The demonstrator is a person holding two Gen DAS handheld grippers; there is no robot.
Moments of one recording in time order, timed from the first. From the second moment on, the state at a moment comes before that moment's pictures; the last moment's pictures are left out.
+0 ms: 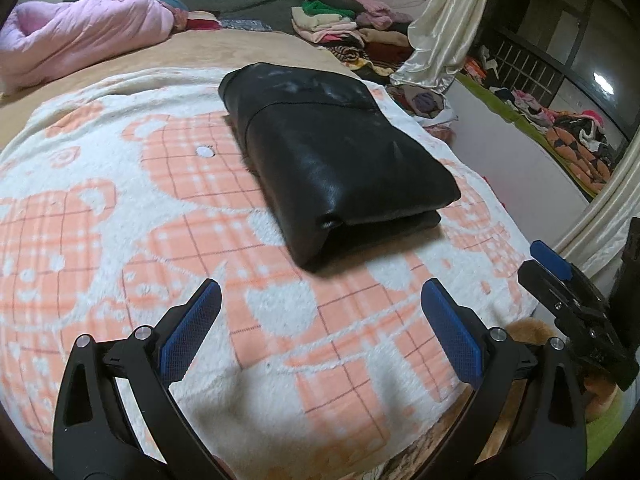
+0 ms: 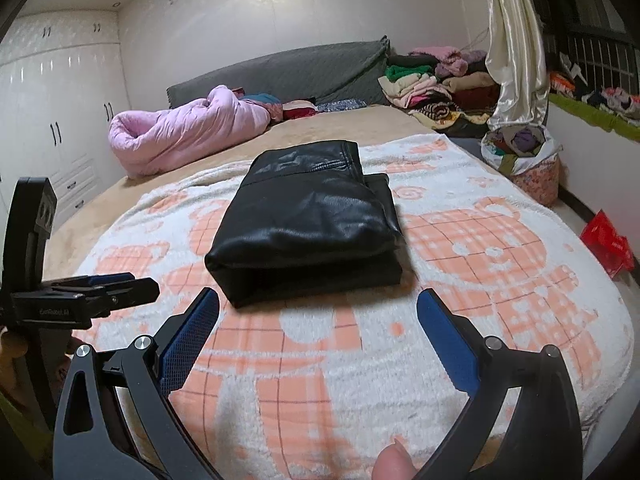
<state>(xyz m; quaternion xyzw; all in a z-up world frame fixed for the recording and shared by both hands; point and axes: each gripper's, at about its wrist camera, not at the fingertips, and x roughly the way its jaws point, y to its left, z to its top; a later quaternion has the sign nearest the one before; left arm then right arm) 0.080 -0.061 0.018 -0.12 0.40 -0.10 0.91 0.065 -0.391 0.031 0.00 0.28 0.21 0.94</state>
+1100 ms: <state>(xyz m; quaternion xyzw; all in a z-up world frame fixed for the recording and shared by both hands) 0.063 -0.059 0.009 -0.10 0.41 -0.06 0.91 0.064 -0.386 0.009 -0.01 0.31 0.19 0.93</state>
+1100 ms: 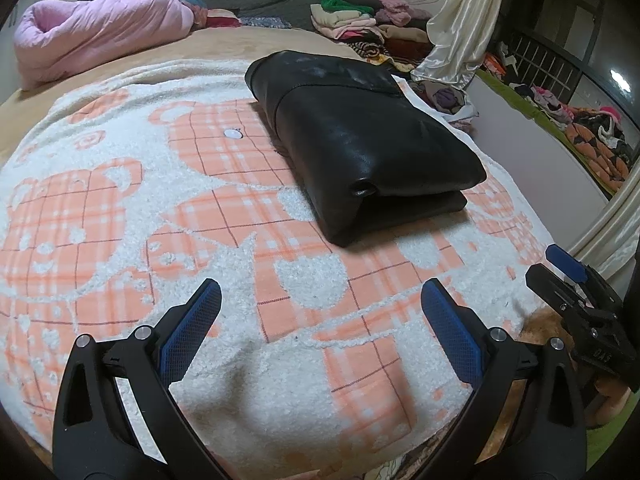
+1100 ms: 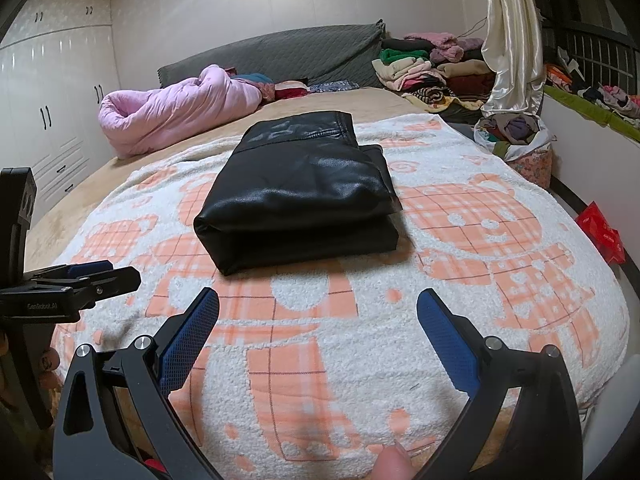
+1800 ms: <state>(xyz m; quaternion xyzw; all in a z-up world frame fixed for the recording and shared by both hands) 0.064 -0.056 0.009 -0.10 0.41 -0.05 0.91 0.062 -0.386 0.013 -0.01 0.31 0.19 0.93</state>
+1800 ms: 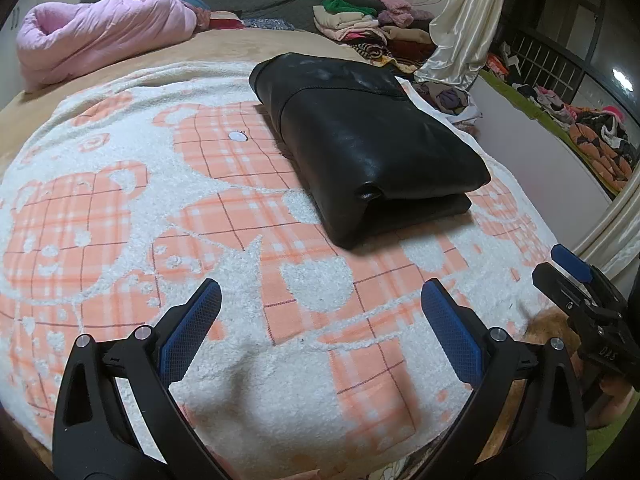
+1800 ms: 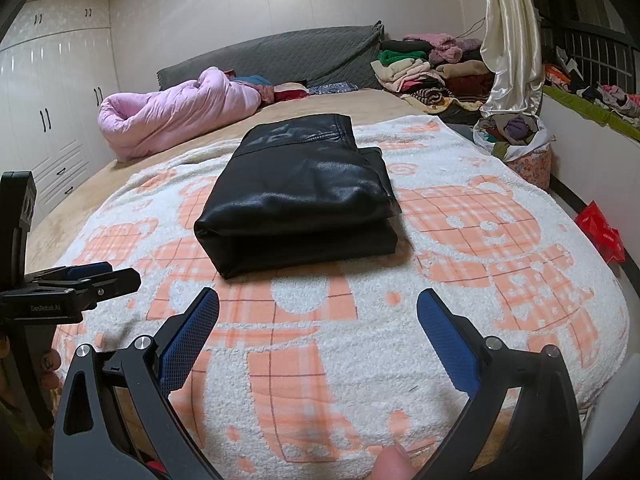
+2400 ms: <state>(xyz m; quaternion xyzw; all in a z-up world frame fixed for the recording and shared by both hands) 0.063 -0.054 0.008 -0.10 0.41 -0.05 0.91 0.063 -0.386 0.013 -0.01 0.31 0.19 0.93</state>
